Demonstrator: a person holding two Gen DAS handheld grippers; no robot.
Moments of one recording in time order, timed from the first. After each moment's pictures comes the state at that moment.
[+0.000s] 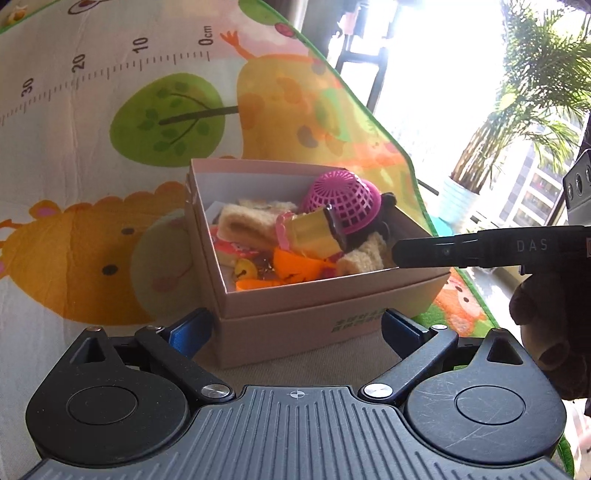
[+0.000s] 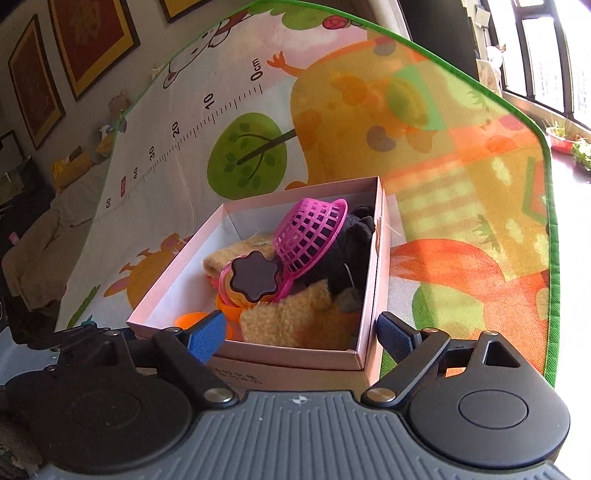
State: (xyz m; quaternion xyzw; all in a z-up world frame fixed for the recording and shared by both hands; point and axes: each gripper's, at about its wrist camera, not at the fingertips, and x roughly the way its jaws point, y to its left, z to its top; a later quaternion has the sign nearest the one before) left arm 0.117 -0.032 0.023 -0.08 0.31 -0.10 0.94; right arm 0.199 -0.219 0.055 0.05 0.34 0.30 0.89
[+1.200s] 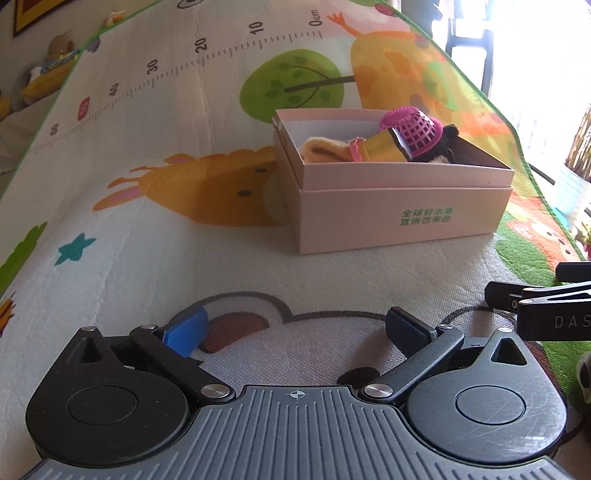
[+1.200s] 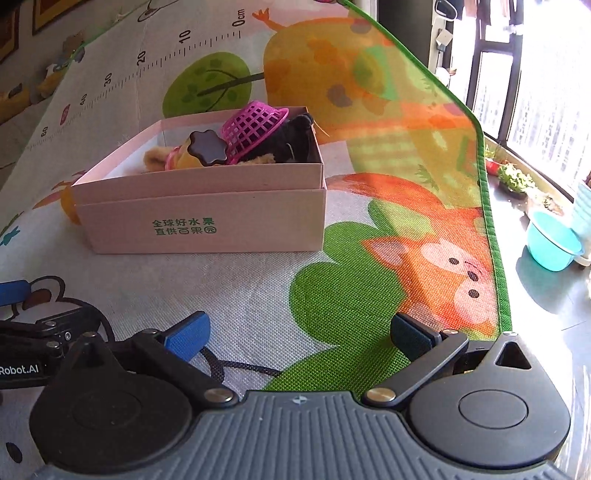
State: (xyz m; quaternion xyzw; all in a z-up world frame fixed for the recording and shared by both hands) left arm 0.058 -0.043 -0.003 -0.04 0.34 0.11 0.93; right arm 0.115 -0.192 0.005 -0.06 0.34 0.15 0.93
